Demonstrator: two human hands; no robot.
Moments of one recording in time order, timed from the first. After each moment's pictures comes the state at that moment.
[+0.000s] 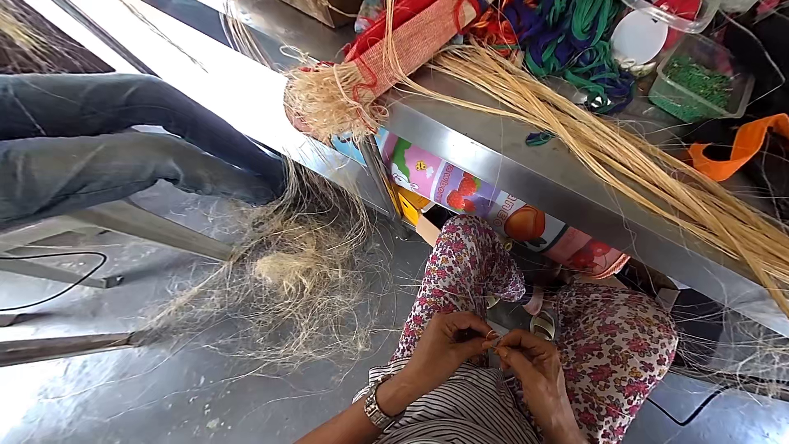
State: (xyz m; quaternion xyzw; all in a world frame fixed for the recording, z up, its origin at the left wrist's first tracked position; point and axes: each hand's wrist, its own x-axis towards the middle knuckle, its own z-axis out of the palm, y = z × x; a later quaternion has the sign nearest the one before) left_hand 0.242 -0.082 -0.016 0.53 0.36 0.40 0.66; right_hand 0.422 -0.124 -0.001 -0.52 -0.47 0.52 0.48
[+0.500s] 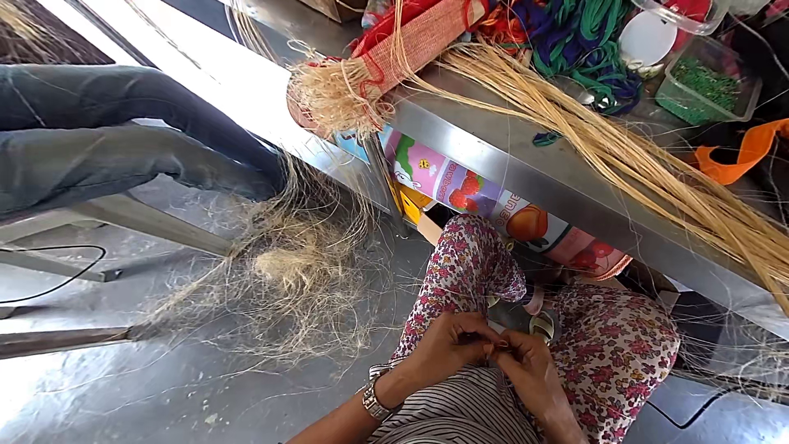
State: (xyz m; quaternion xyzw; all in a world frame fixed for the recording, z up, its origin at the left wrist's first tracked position) left_hand 0.235 -0.074 -0.019 0.59 0.31 0.35 0.66; right_hand 0.420 -0.116 0.004 -0.58 -0.52 0.51 0.36
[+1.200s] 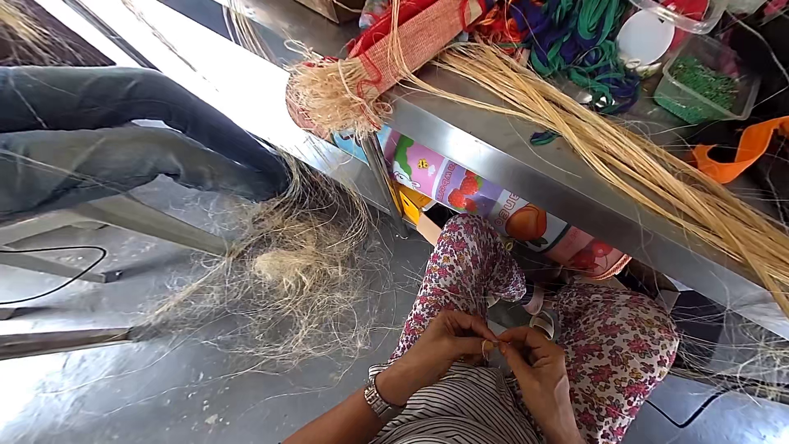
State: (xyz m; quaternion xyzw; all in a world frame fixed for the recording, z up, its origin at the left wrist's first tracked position) left_hand 0.238 -0.074 -0.018 0.37 0.28 0.33 0.82; right_hand 0.419 -0.122 0.003 -0.57 -0.53 0.42 0.47
